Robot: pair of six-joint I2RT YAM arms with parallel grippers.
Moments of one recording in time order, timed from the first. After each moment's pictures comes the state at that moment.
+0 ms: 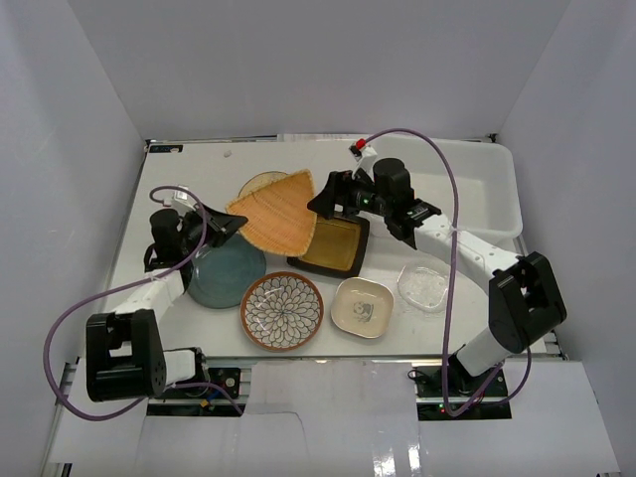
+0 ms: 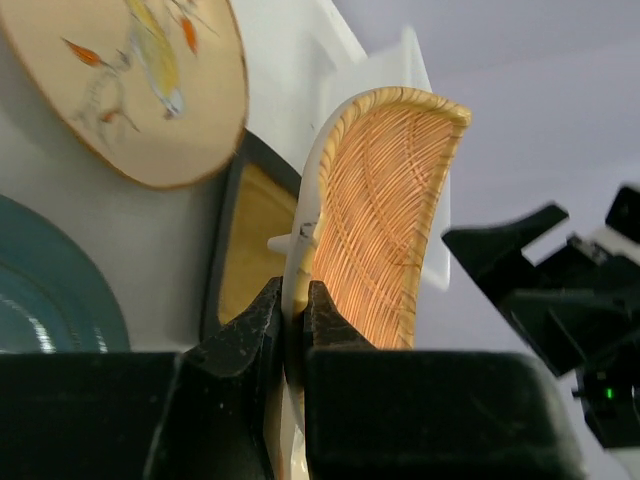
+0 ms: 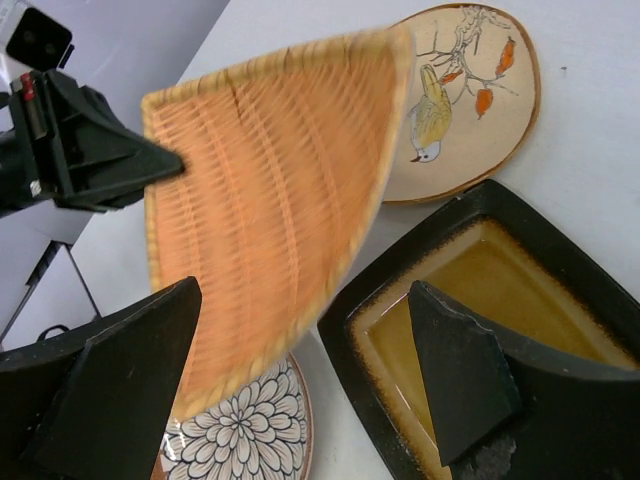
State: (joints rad) left arm 0.10 1.26 0.54 0.44 0.62 -1.00; right arm 0.61 1.55 1.13 0.12 -0.38 0.44
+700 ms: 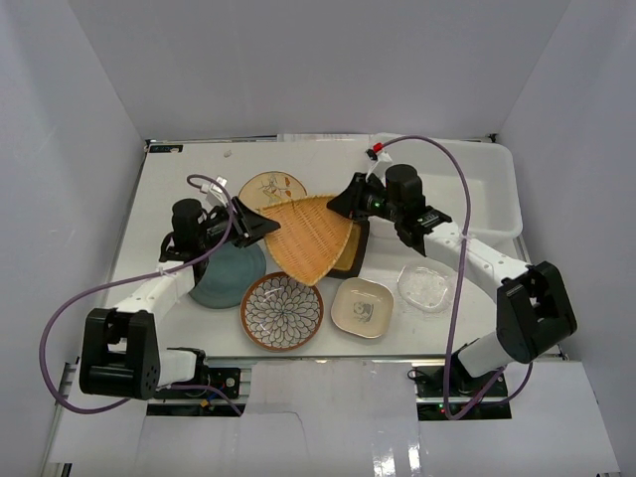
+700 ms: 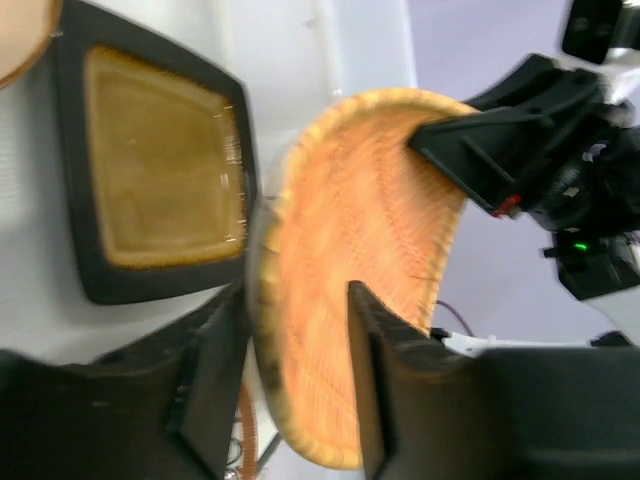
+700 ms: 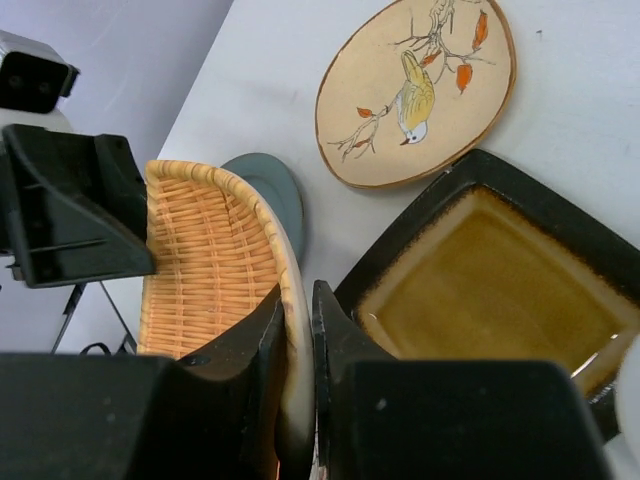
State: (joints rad) left arm -0.11 1.26 0.61 0.36 0.80 -0.90; right arm 0.56 1.49 1.03 0.16 -0.36 0.56
